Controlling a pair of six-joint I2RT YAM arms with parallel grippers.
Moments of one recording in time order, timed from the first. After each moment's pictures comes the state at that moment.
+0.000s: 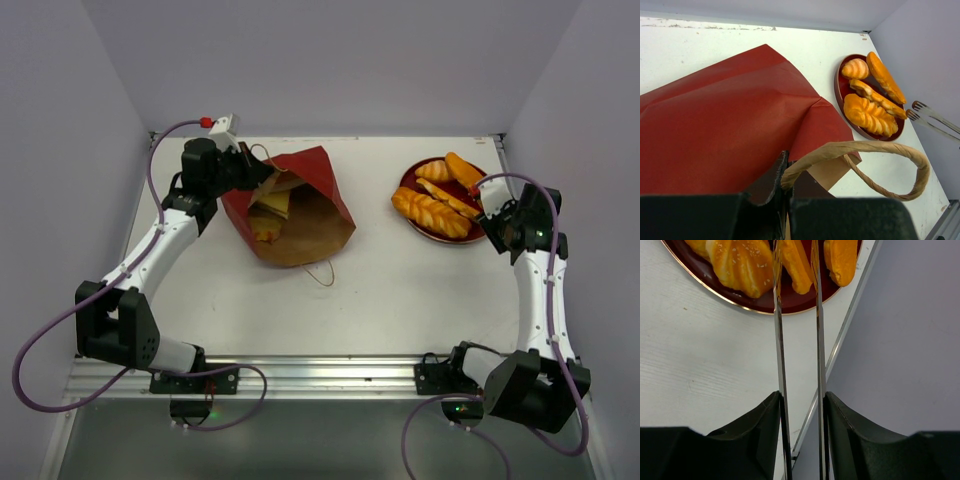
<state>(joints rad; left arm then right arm) -0.21 1.43 1.14 -0.02 0.37 -0.44 -0.30 1.11 1.01 -0.70 -0.07 -0.84</state>
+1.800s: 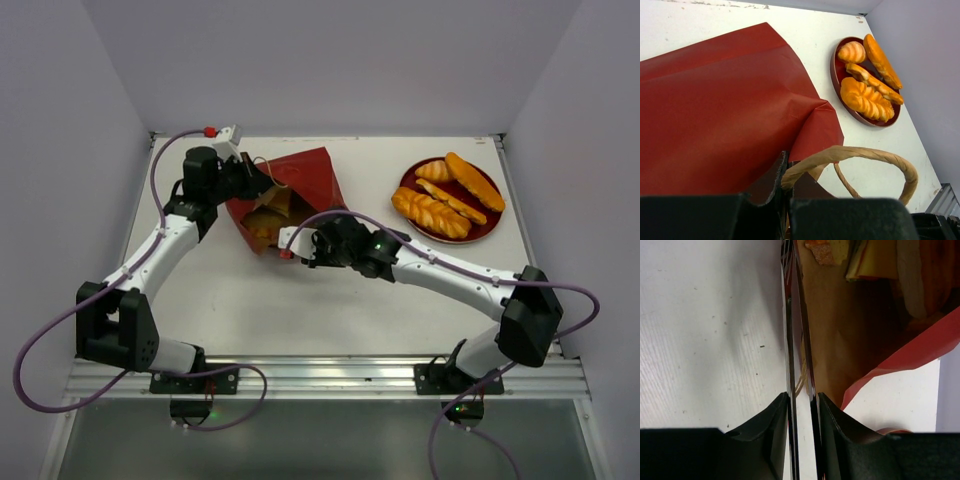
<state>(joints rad) -0.21 1.42 1.07 -0.01 0.43 -0.45 0.96 1.51 1.20 -0.46 0.12 -0.67</state>
